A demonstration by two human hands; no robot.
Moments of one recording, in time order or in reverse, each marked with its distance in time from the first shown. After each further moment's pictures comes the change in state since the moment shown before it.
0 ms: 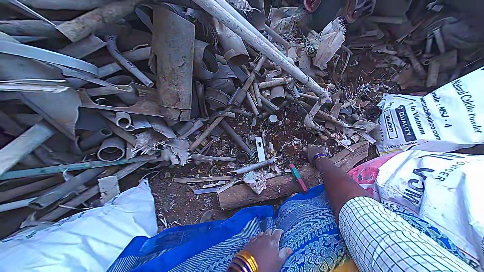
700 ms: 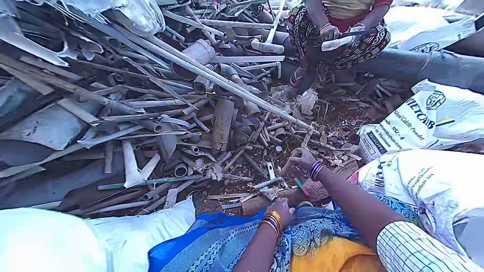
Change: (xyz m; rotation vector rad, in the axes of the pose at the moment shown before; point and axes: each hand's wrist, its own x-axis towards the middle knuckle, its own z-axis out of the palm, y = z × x) left_hand -0.020 0.025 0.016 0.045 0.522 -0.038; right_hand -0.231 -0.042 -0.078 1.068 0.364 -0.549
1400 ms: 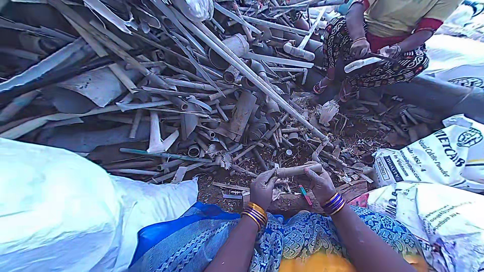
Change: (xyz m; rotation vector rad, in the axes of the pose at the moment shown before) left_hand -0.023 -0.041 -0.022 -0.668 1.233 0.433; right_hand -0.088 -0.035 0.039 0.862 0.109 -0.126
